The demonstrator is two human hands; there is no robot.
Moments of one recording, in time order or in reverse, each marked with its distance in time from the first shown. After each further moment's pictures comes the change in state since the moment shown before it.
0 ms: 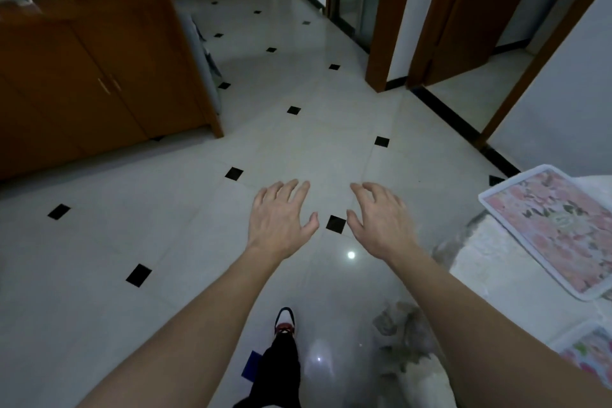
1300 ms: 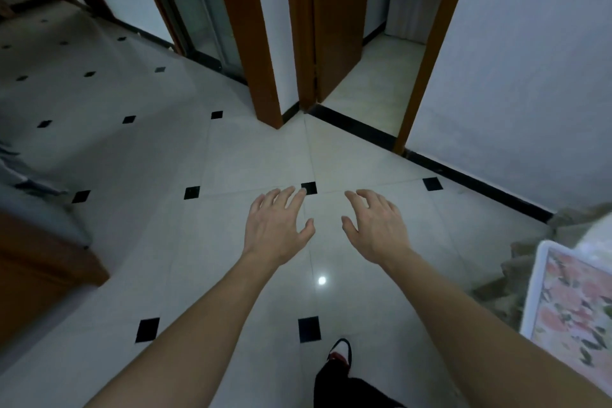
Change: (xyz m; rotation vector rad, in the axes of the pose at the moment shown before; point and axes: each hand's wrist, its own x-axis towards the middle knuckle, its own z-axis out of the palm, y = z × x) left_hand 0.584 0.086 0.116 -0.048 -0.108 0.502; right_hand 0.431 0.254 0.026 -0.026 0.018 0.517
